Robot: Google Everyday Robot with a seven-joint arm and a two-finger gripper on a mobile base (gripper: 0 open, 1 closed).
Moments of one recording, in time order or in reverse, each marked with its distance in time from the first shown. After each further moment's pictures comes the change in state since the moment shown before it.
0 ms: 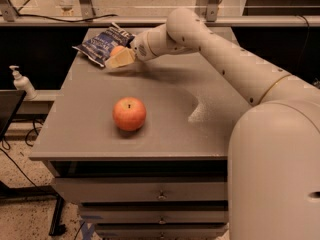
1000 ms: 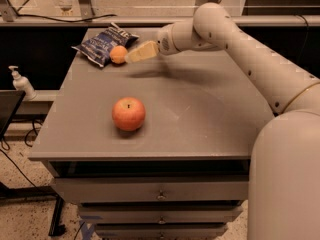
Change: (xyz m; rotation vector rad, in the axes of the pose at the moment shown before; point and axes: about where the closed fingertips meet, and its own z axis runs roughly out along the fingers) arm 0.005 -0.037 -0.058 0.060 -0.043 0.015
